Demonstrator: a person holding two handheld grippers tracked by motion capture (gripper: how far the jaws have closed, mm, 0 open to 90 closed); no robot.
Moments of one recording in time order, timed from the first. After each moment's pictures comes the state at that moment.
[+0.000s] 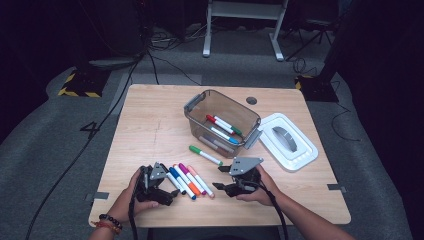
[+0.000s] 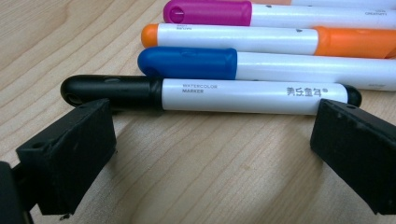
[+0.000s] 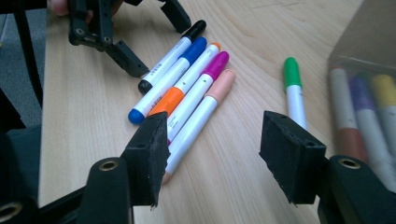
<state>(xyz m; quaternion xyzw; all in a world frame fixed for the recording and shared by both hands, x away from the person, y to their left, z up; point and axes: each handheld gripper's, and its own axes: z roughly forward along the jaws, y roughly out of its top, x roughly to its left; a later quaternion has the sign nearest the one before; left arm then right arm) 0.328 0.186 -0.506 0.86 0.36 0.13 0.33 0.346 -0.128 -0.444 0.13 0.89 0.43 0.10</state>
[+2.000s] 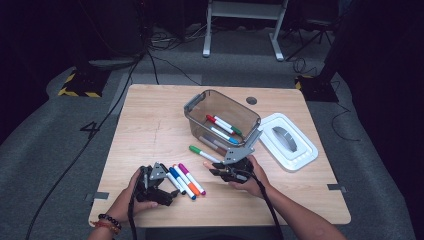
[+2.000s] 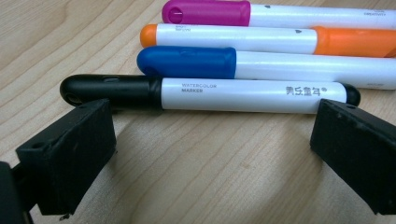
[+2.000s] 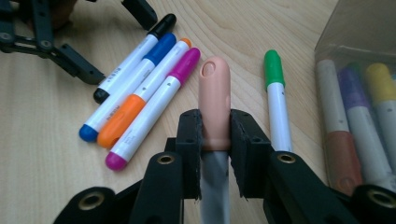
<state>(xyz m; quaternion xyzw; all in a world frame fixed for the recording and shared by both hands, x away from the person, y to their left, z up) 0.328 0.187 -0.506 0.87 0.35 0.13 0.33 0.378 -0.115 -0.457 0.16 0.89 0.42 0.09</state>
